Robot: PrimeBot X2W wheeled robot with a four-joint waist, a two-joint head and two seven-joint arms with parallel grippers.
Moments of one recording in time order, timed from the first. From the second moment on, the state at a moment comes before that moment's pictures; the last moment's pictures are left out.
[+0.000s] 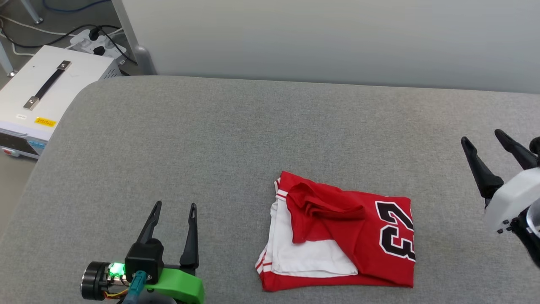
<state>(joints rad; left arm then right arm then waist) 0.03 0.11 -0.13 0.09 -0.05 0.01 -0.26 -0.20 -0.42 0.06 -0.02 0.38 0.13 0.19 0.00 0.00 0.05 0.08</state>
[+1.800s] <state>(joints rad) -0.04 0.08 -0.12 0.11 -0.04 0.01 -0.26 -0.35 -0.69 0.45 0.04 0.81 0.13 0.45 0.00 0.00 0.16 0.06</state>
